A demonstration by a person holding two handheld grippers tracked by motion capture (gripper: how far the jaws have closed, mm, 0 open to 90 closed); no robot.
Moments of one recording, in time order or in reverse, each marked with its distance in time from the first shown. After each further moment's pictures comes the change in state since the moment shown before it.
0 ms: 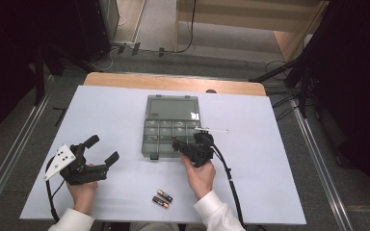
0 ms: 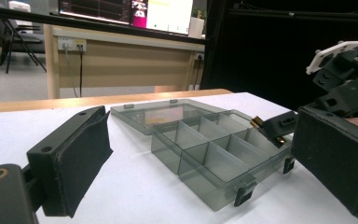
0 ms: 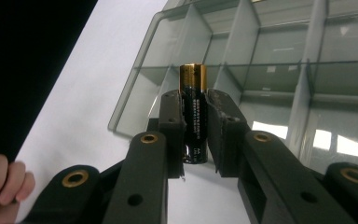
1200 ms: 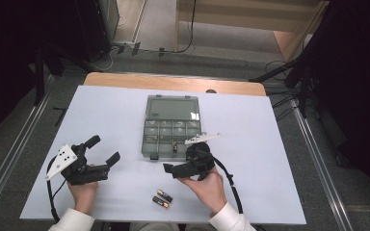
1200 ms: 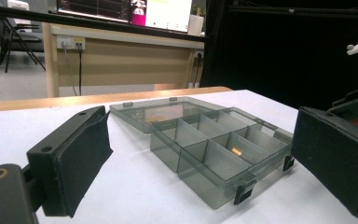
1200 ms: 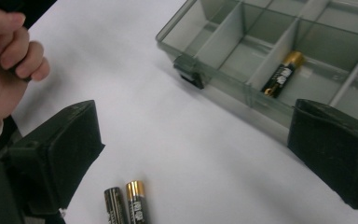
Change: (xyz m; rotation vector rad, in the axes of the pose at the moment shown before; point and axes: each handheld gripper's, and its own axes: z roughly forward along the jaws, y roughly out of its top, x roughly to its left) left arm -0.001 -0.001 0.002 0.007 0.000 0.003; right arm 0.031 -0.019 -0.030 0.186 0.008 -0.382
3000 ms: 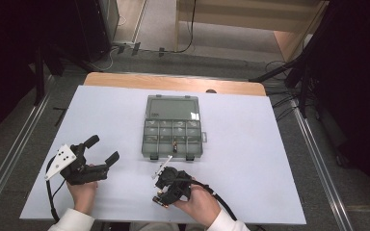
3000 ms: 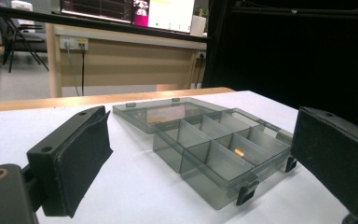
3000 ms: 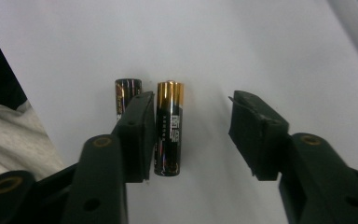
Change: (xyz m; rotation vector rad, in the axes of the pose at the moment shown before) left arm 0.001 0.001 -0.001 0.000 0.010 0.001; right arm 0.061 -0.024 0.046 0.460 -0.138 -0.428
